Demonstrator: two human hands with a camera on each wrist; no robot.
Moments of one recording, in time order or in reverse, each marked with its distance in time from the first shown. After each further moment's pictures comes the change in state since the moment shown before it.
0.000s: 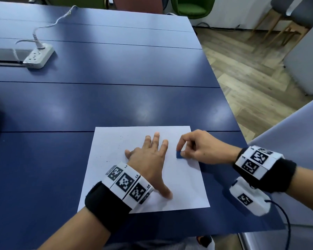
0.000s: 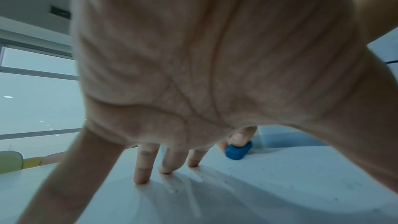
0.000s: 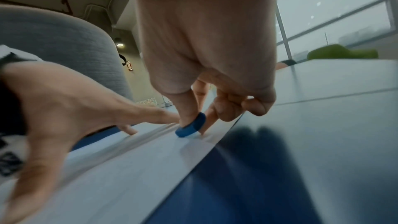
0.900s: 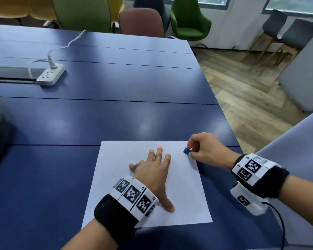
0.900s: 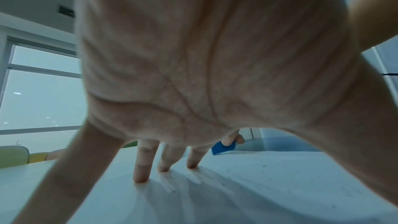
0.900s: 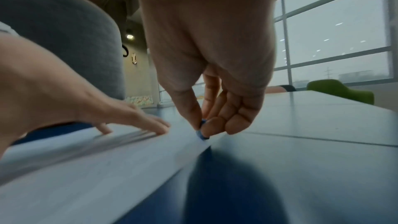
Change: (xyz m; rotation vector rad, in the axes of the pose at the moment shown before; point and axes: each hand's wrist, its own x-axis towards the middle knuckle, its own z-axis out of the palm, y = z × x) left_hand 0.000 -0.002 0.003 0.000 0.042 0.017; right_hand 0.012 0.001 -0.017 -0.130 0.285 0.064
